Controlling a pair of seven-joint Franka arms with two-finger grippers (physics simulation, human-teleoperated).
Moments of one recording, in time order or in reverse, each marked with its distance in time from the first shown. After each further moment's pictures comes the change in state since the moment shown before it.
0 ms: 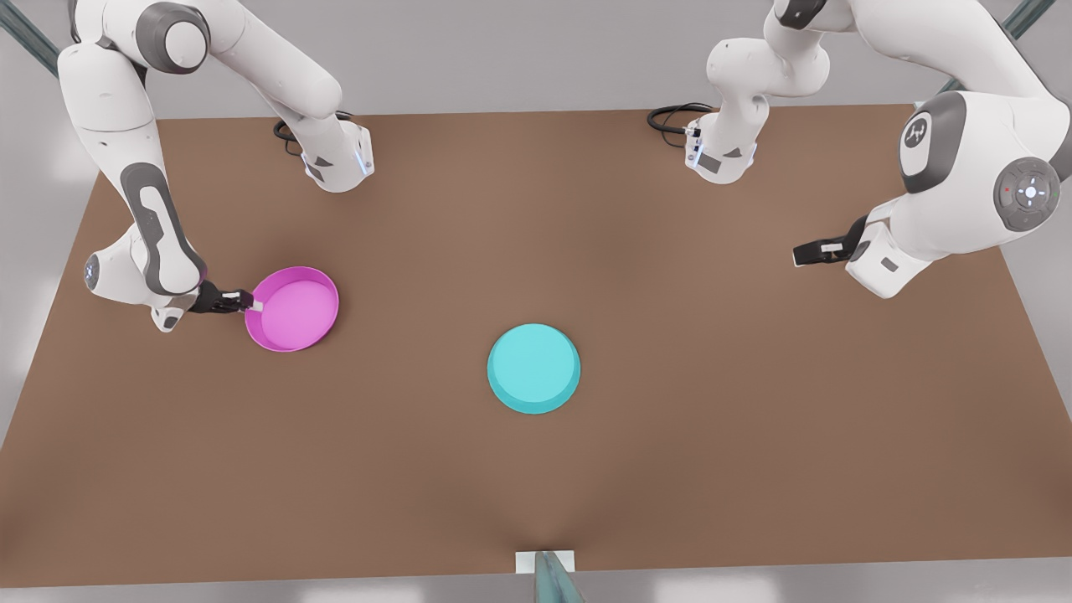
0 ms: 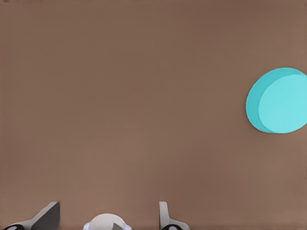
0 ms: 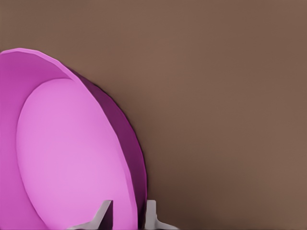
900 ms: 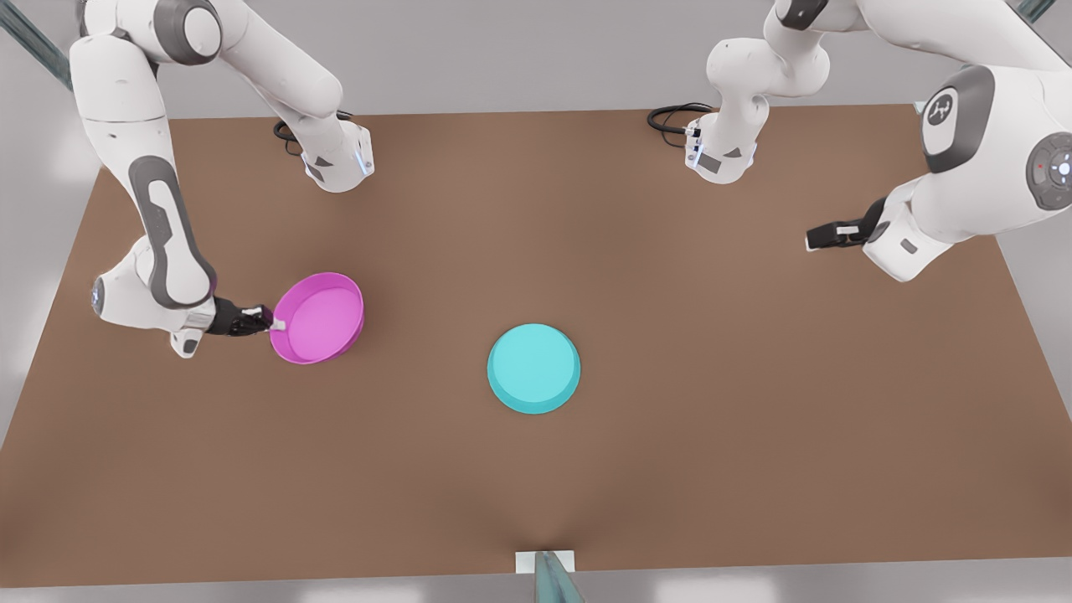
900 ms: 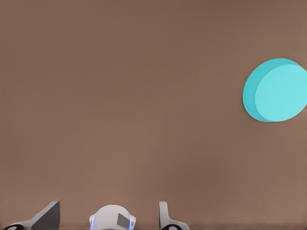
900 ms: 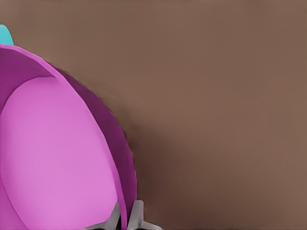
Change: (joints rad) left arm 0.002 0.001 0.025 0.072 -0.017 -0.089 0.040; right arm 0.084 -0.028 0.156 0.131 0.132 -0.152 0.007
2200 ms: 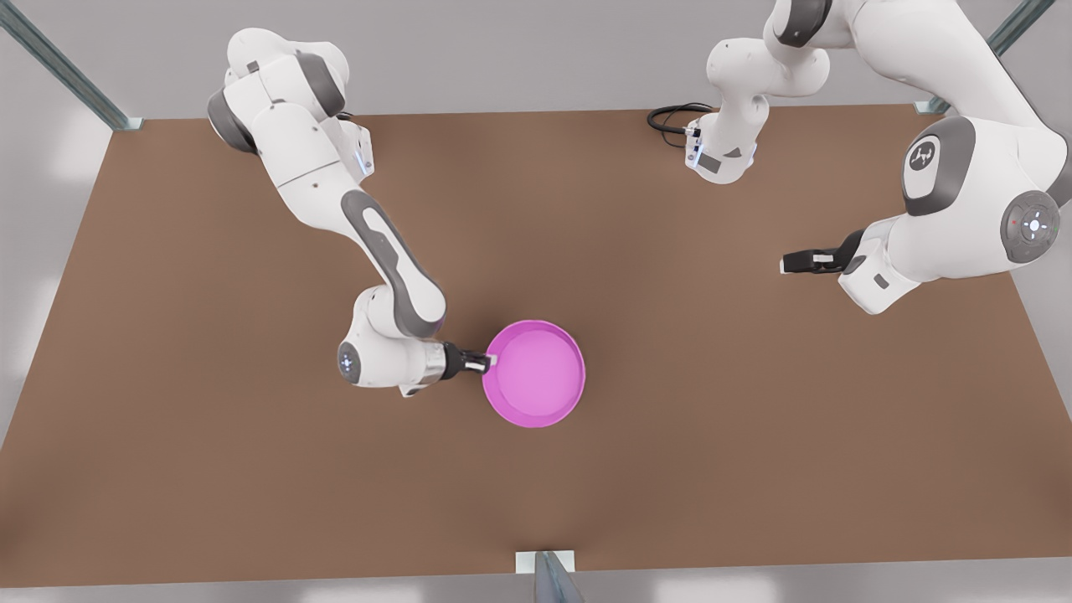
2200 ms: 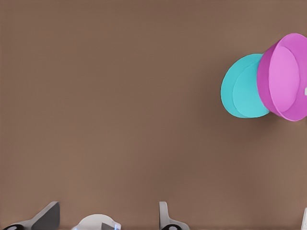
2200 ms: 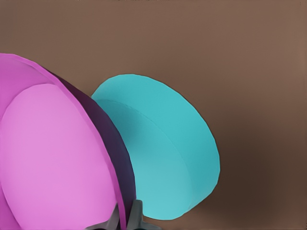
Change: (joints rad) left arm -0.002 0.079 0.000 0.001 -0.100 0.054 0.033; right arm 0.888 0.374 -0.183 0.605 0.325 0.045 1.114
